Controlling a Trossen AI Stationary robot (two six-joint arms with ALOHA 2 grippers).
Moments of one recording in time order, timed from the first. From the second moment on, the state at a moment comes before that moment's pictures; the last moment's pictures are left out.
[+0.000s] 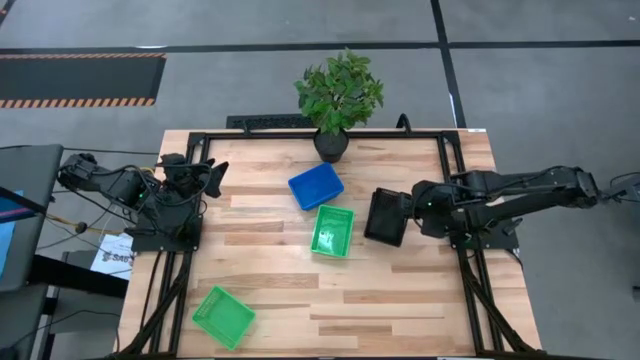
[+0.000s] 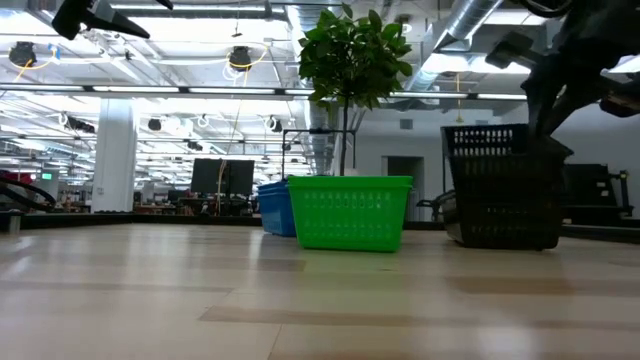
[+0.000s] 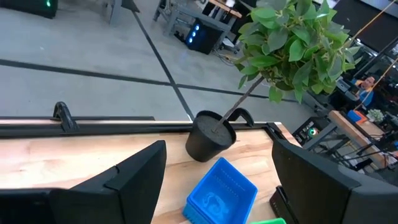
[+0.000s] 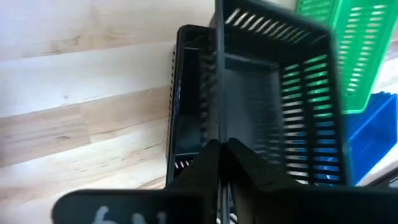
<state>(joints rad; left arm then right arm) -0.42 0.70 0.94 -1.04 -1.21 -1.34 0.00 0.91 0.75 -0.91 0.05 -1.48</state>
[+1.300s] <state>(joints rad) -0.42 0.70 0.94 -1.04 -1.22 -1.33 -0.04 0.90 0.75 -0.87 -0.03 -1.32</state>
